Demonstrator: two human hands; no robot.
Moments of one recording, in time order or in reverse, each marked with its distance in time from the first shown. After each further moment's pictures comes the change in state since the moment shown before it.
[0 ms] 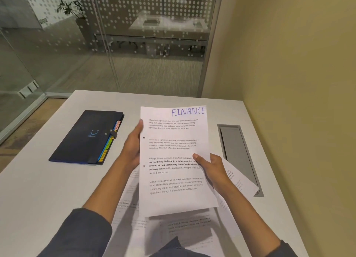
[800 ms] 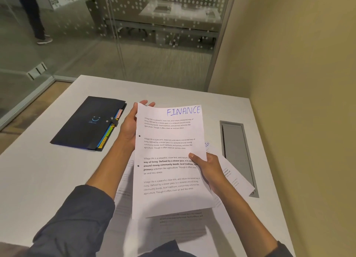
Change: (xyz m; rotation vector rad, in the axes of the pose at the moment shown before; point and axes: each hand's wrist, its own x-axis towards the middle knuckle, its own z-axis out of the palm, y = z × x) left_hand 0.032 0.006 -0.001 -0.150 0.096 0.157; right_hand -0.004 -0.002 -0.008 -0.037 -0.064 0.121
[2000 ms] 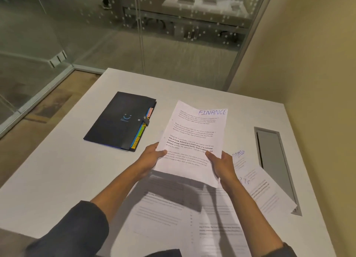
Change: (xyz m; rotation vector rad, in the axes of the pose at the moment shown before) left_hand -0.006 0.000 -0.152 0.634 0.040 -0.225; right_hand 0.065 0.016 0.112 -0.131 0.189 0.009
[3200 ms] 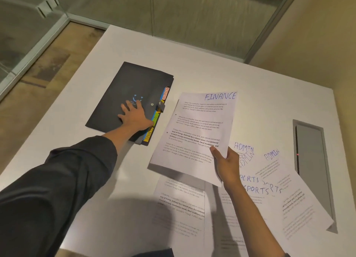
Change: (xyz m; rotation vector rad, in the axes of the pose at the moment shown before) left_hand 0.182 -0.002 -0.152 1.266 0.341 -0.286; right_hand 0.068 0.032 0.092 -0.070 0.044 0.027
